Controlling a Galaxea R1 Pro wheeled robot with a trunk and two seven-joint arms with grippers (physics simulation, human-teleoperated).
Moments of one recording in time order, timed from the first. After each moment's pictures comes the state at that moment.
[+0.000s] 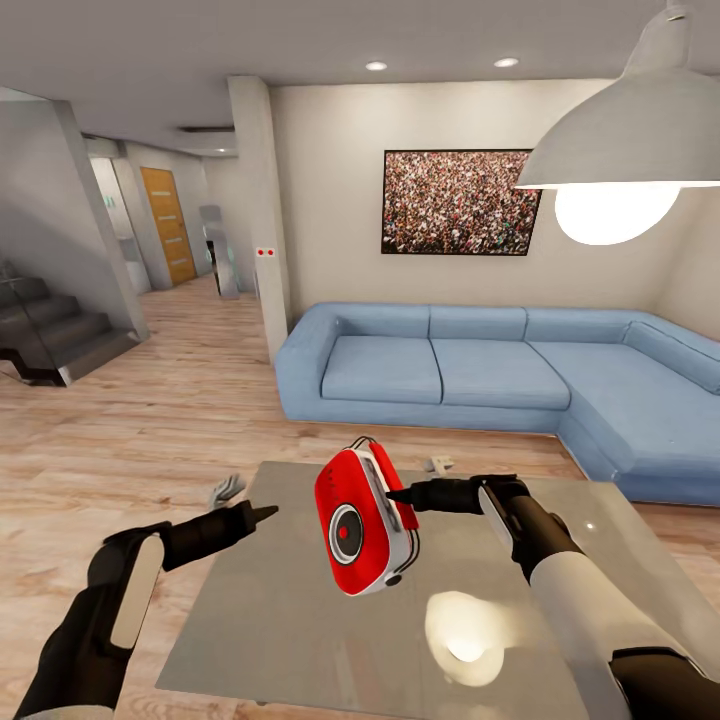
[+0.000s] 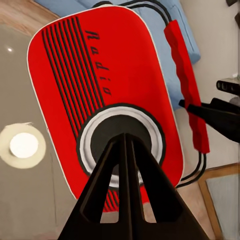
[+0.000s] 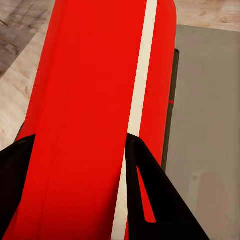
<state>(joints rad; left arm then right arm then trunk) -0.41 0.03 0.21 -1.36 0.36 0.99 -0.62 -0.83 -0.02 0.06 -0.65 -0.01 0.56 0.78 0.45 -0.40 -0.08</state>
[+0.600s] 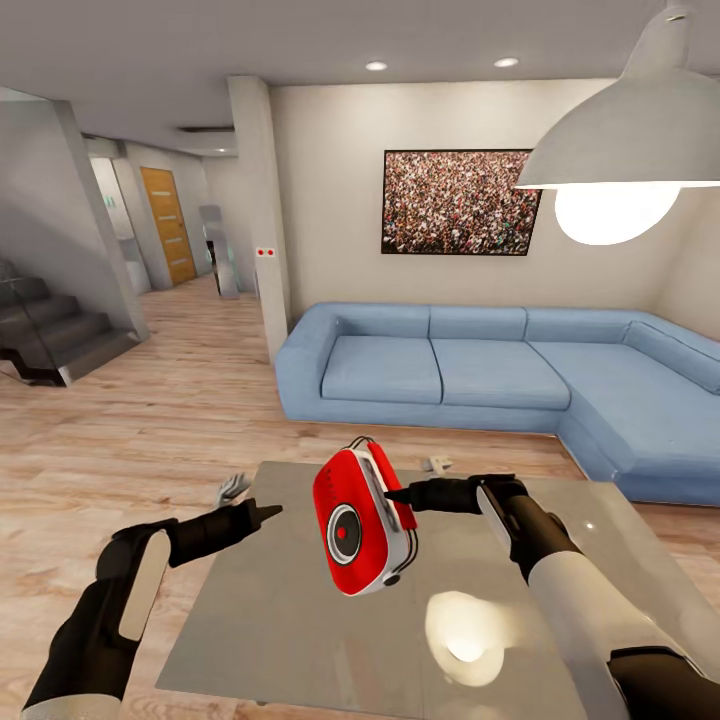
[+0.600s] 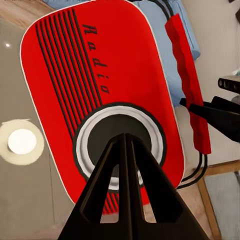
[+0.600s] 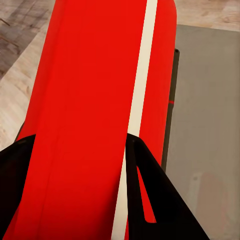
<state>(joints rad) -0.44 0.03 0.20 -1.32 0.36 0.98 -0.61 -0.83 -0.01 0.06 -0.65 -0.01 0.56 0.78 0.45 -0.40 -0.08</state>
